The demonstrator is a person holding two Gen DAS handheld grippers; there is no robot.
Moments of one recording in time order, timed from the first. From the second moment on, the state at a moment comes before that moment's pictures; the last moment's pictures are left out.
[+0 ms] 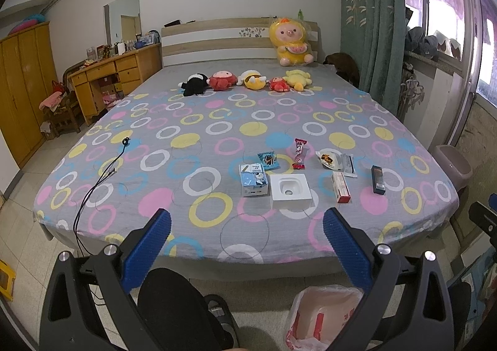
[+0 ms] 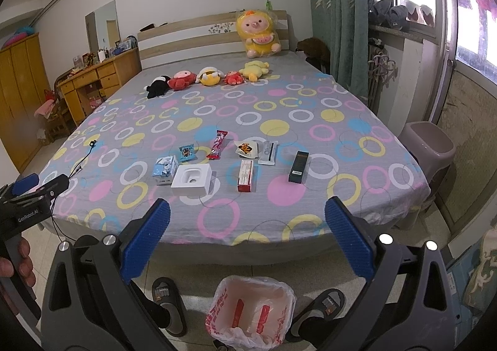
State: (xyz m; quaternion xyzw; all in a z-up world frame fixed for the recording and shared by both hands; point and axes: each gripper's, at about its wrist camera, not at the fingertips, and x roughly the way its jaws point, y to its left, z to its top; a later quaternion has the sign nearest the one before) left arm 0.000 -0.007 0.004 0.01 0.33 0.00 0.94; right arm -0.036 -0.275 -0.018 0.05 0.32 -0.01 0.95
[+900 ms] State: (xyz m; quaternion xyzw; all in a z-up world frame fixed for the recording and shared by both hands) left arm 0.192 -0.010 -0.056 -0.01 0.45 -0.03 0.89; right arm 0.141 -0.327 -0.034 0.05 0.40 -0.04 0.91
